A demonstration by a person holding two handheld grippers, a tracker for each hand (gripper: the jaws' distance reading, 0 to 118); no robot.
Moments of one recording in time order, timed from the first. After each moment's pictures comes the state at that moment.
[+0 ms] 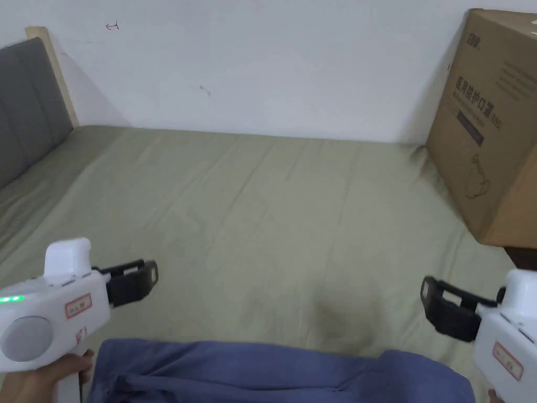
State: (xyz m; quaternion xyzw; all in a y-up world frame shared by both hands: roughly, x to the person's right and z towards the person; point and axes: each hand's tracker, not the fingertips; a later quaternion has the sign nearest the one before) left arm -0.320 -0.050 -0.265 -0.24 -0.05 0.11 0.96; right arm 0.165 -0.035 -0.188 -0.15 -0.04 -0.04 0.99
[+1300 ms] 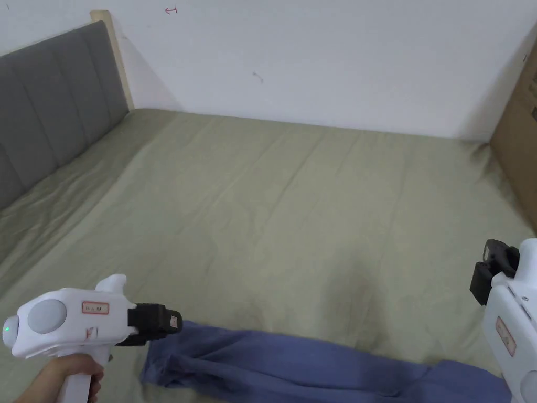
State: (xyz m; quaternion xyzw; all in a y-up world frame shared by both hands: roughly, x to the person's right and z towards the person) left arm -0.435 -0.176 -0.296 -0.48 -0.13 0.28 0.82; right arm 0.094 -0.039 -0.232 -0.13 -0.06 0.04 0.99
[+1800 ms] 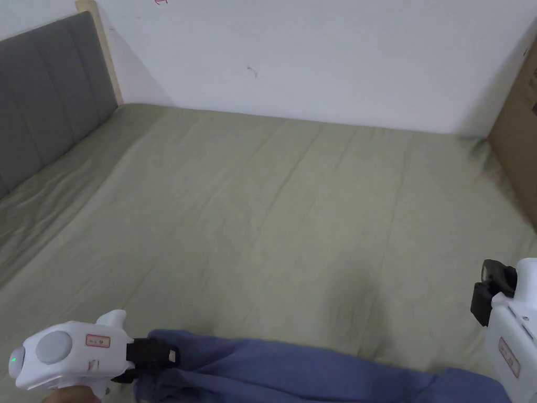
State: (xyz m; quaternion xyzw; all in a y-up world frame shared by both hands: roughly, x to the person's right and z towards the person) left arm -0.431 -0.245 -0.318 -0.54 -0.11 0.27 0.79; right arm 0.097 -0.058 -0.245 -0.17 -0.06 0.05 0.98
